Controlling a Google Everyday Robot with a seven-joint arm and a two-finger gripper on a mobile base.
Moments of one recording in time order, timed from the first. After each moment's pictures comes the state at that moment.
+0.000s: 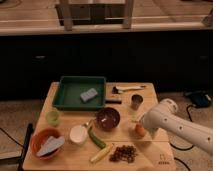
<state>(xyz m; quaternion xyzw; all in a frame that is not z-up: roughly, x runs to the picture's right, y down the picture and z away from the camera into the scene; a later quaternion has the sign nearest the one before) 0.224 0.231 0.798 -0.21 -0.14 -0.37 0.89</state>
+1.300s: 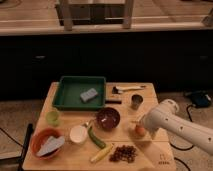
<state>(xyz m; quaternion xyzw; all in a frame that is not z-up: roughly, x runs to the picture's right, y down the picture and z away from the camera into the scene) 0.223 0.232 0.799 -0.21 -0.15 -0.38 0.89</state>
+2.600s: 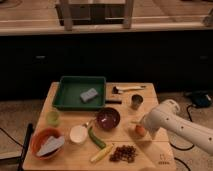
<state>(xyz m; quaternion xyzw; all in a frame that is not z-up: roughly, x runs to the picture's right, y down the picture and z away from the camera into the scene) 0.222 0.234 0.800 -0.21 -0.17 -0.39 0.88</state>
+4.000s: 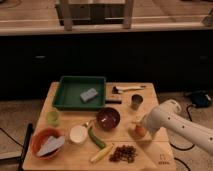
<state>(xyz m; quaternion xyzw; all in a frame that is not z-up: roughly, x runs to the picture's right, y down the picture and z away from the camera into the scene) 0.222 0.237 0.803 -0.20 -0.18 -0.39 0.88</state>
